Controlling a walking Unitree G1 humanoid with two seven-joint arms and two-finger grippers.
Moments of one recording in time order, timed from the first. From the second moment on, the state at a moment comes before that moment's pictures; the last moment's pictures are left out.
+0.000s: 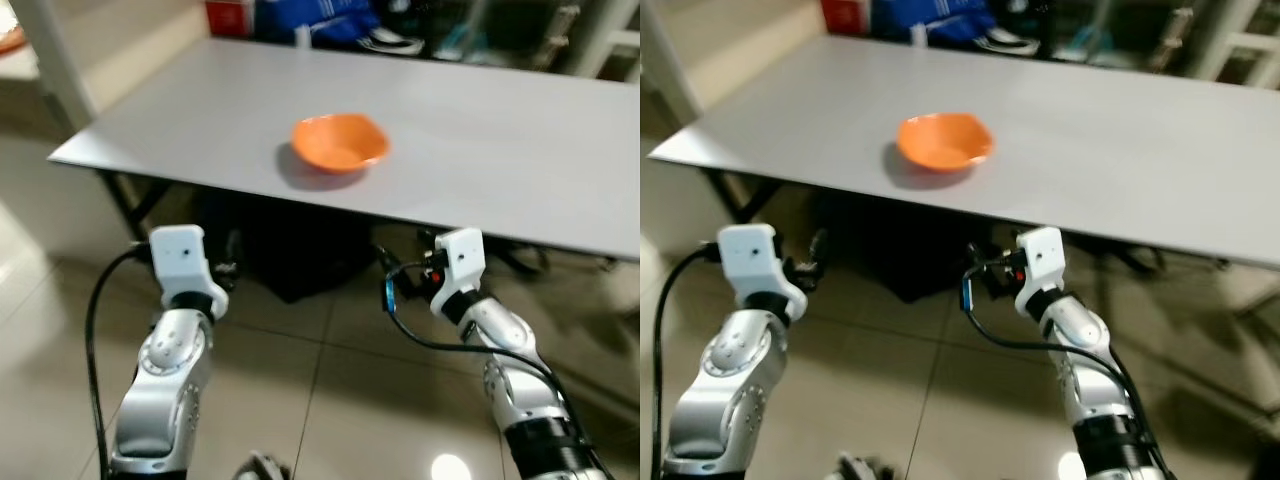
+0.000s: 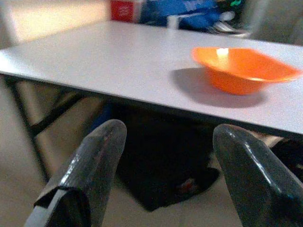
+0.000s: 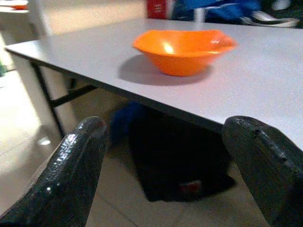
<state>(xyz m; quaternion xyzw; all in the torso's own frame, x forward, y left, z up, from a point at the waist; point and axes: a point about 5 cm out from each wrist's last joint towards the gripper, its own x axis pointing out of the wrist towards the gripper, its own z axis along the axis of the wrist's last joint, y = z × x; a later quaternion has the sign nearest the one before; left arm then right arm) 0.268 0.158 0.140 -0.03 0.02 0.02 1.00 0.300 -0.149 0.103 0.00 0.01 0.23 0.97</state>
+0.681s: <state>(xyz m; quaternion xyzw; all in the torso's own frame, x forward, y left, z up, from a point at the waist) 0.271 0.150 0.135 -0.04 0.03 0.01 1.00 0.295 -0.155 0.095 -0.01 0.03 0.22 0.97</state>
